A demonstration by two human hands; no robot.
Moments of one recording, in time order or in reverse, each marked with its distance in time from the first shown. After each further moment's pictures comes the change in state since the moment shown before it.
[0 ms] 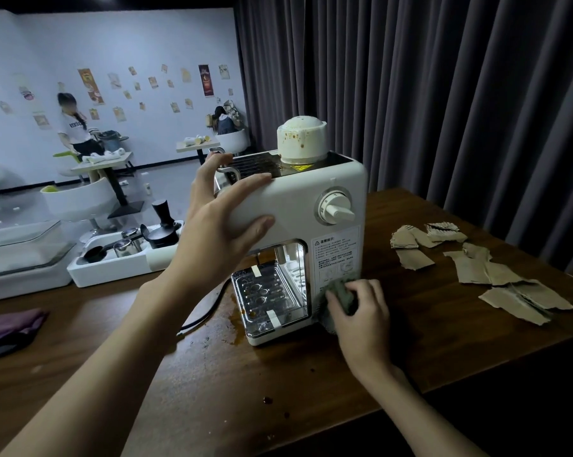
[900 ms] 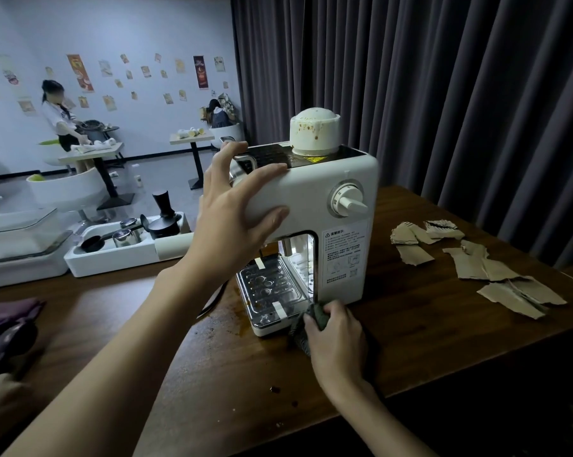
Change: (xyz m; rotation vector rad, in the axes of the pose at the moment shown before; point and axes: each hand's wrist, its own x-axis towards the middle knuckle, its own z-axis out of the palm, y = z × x) left_hand 0.000 -0.002 0.004 -0.019 0.017 0.002; right_hand -0.041 -0.042 0.019 -0.294 -0.244 0.308
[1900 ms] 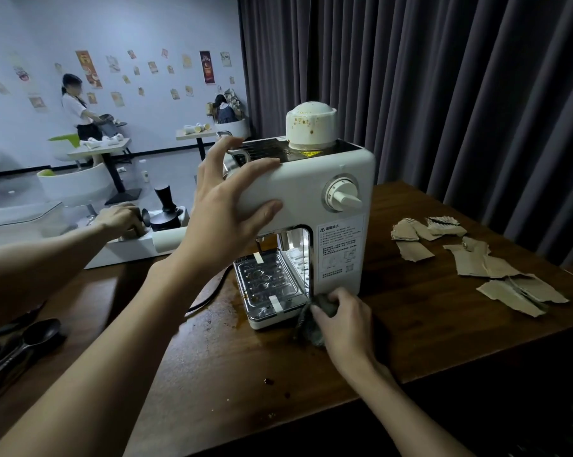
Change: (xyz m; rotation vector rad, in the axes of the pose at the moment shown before) left_hand 0.000 0.003 -0.003 0.010 -0.012 -0.019; right_hand 0.024 0.016 -0.017 0.110 -0.099 -0.066
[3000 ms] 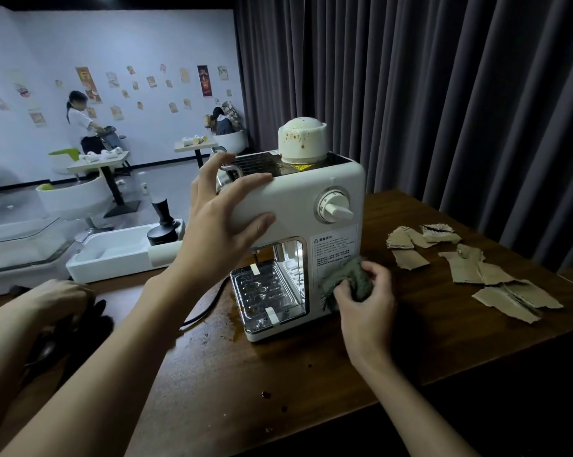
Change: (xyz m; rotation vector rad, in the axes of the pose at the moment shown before) left_hand -0.001 0.001 0.000 -0.034 0.004 -0.007; right_hand 0.011 -0.016 -0.030 0.469 0.373 -0.069
